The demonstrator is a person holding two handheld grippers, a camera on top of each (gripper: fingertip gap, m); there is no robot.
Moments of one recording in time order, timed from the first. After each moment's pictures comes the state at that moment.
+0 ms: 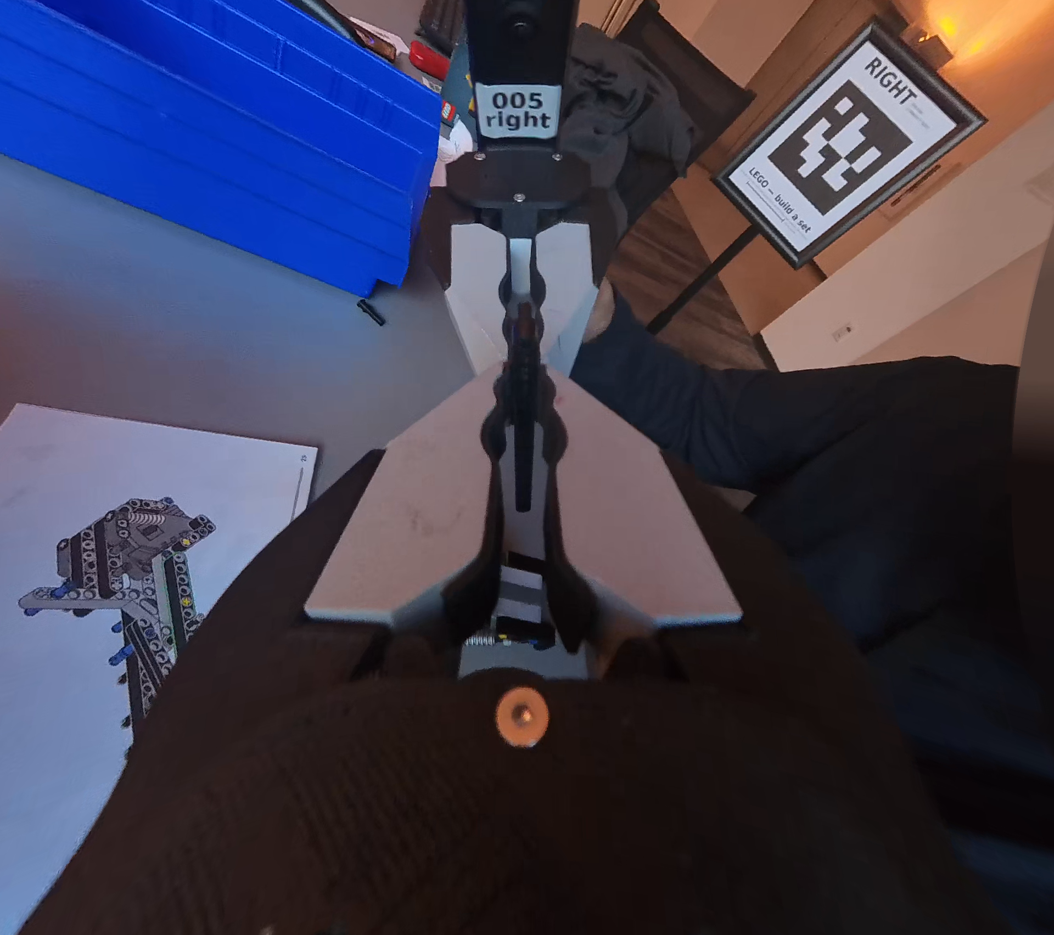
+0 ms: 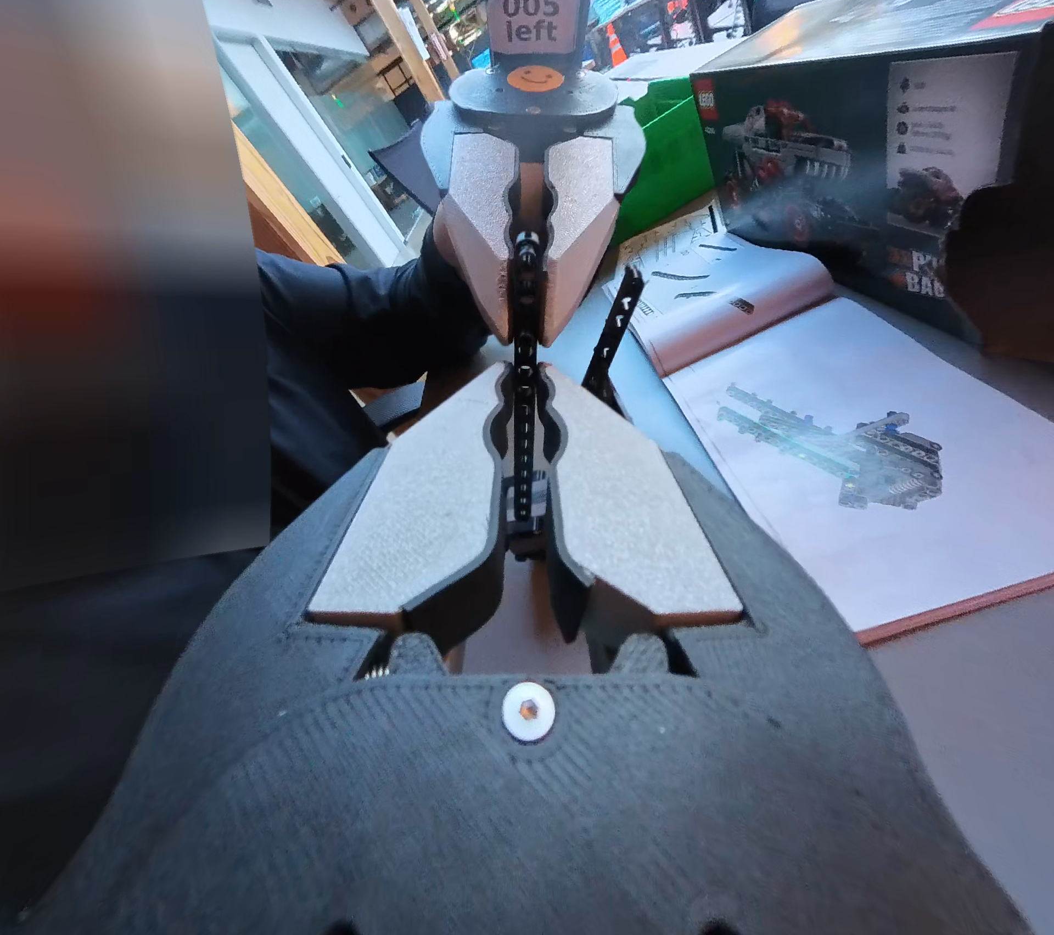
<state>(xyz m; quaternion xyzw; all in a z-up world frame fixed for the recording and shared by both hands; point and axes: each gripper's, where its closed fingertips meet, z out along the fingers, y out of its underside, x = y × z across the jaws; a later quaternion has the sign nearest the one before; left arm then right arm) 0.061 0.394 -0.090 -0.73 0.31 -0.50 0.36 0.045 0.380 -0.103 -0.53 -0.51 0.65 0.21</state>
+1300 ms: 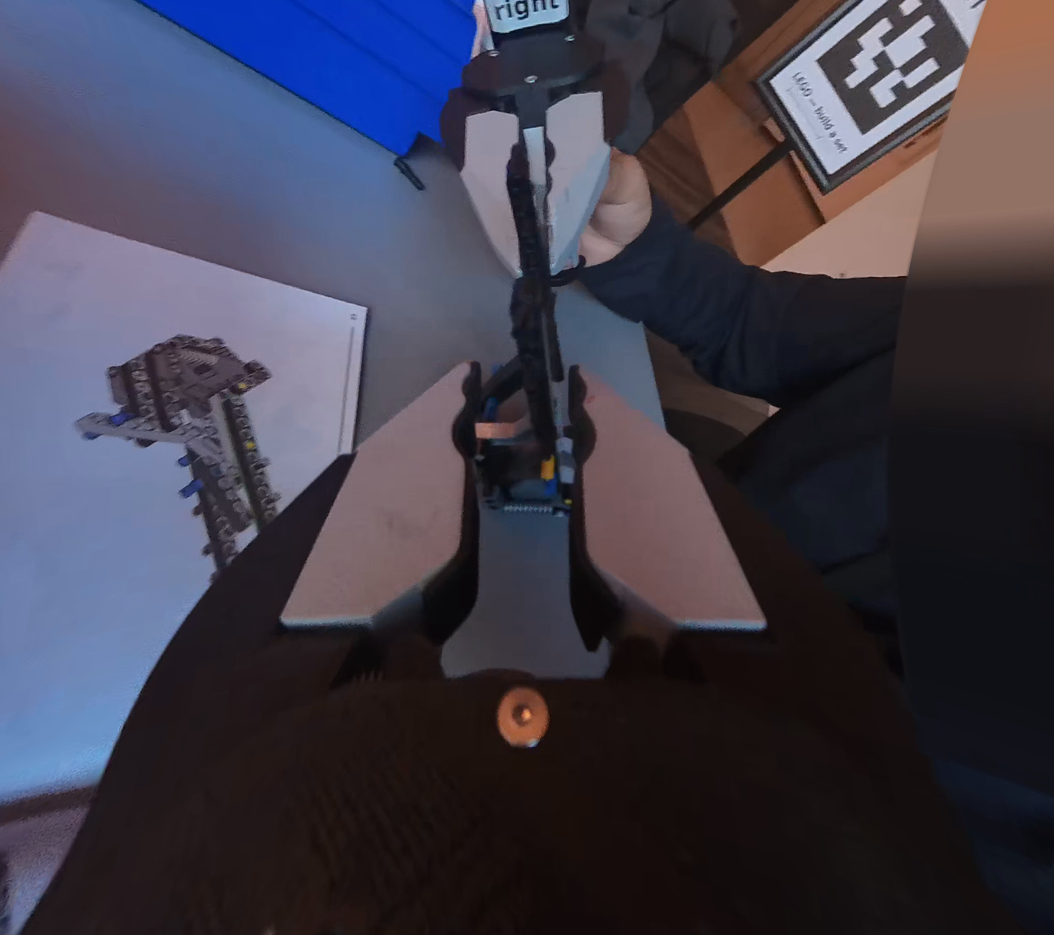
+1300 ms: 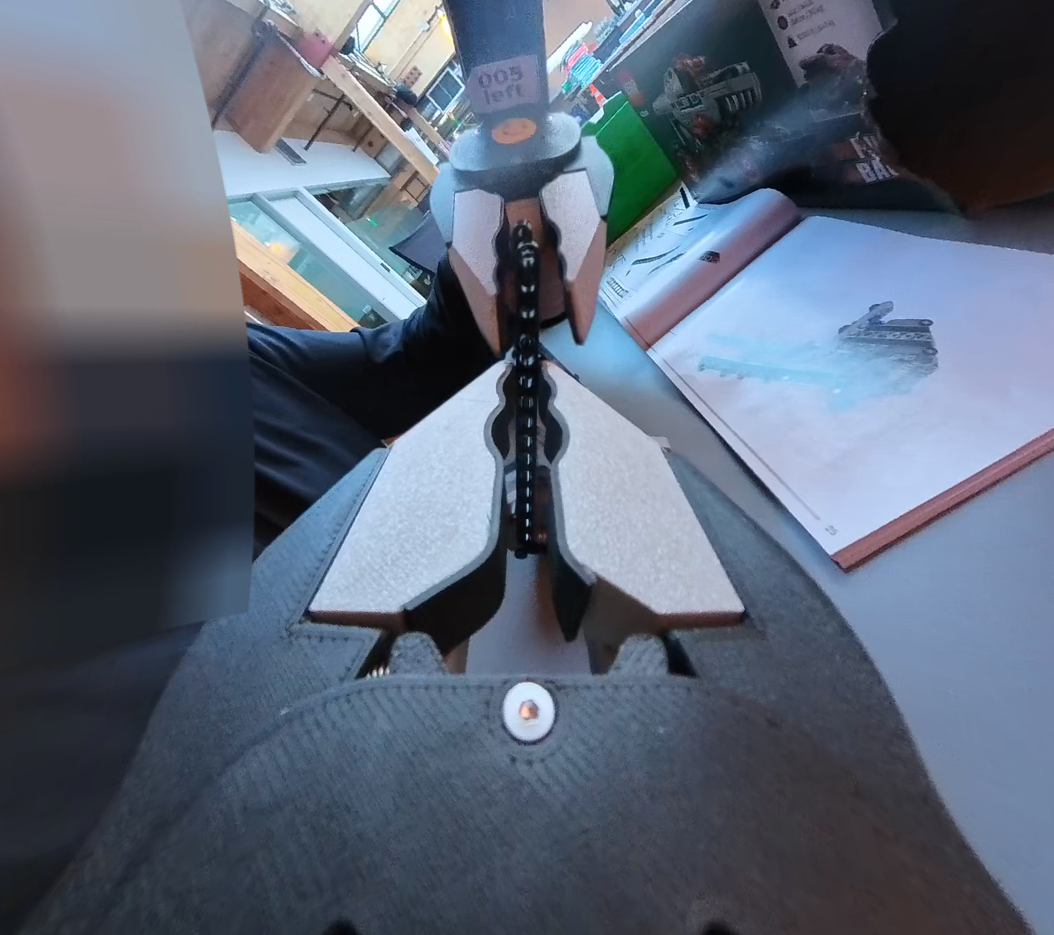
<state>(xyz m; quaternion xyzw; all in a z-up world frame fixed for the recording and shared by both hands) 0.024 0.389 -0.149 -0.76 0.32 -0.49 0.28 0.046 0.404 -0.137 -0.58 -0.39 0.70 0.15</state>
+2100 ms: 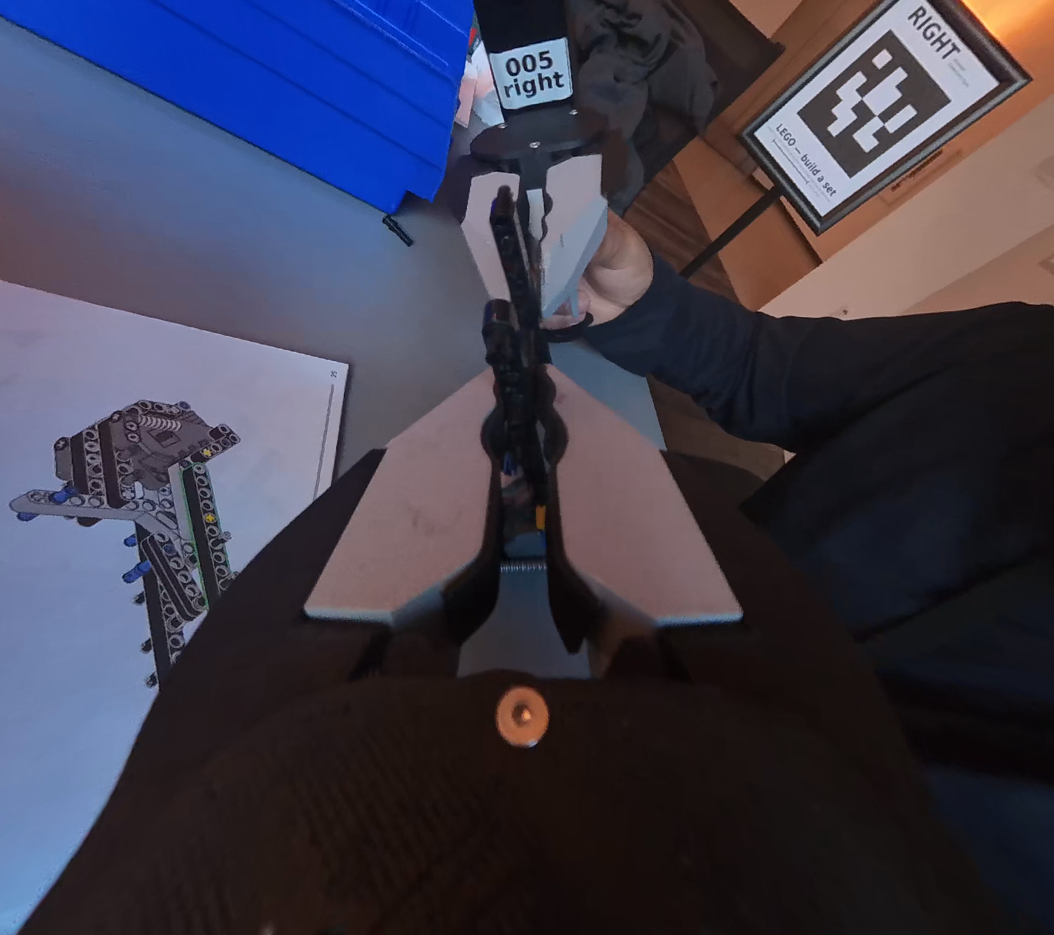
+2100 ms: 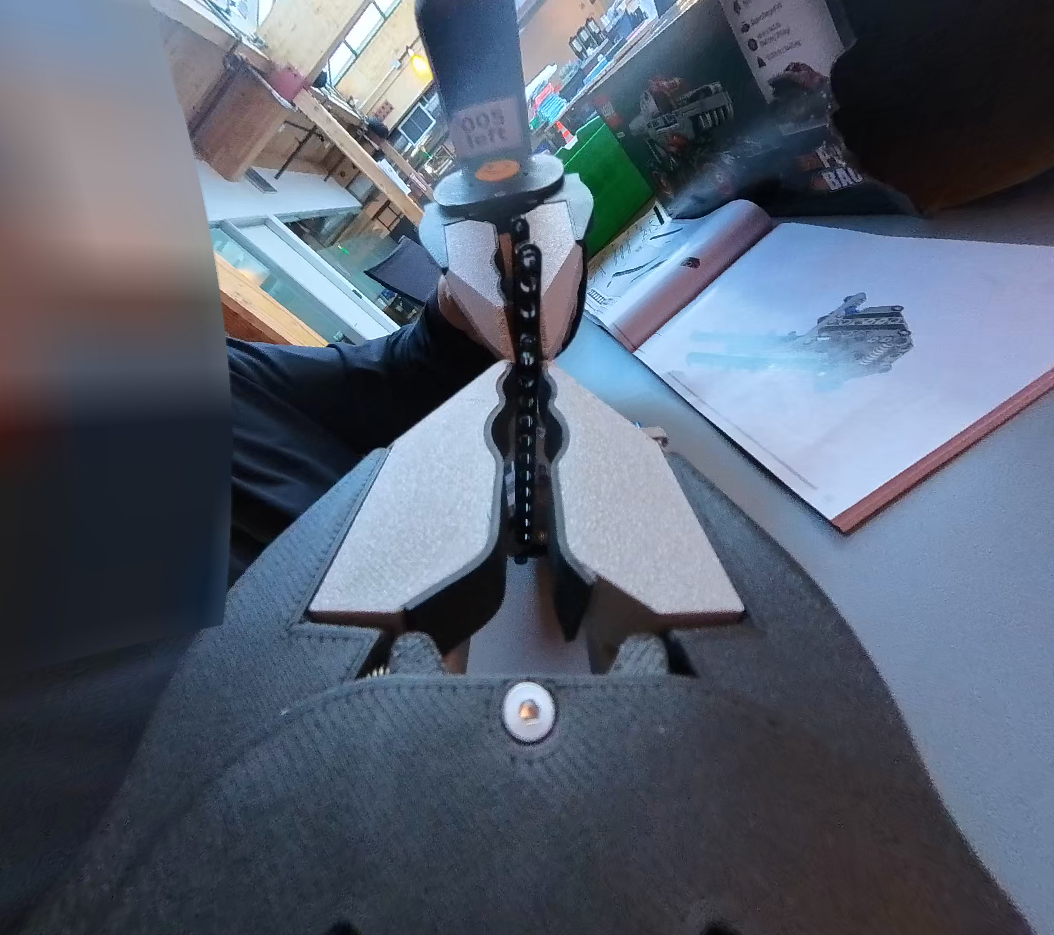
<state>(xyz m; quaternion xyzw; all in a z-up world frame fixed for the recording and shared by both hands) 0.048 0.394 -0.146 -0.74 0.31 -0.50 0.33 0.055 0.402 -0.138 -0.59 -0.37 0.69 0.19</state>
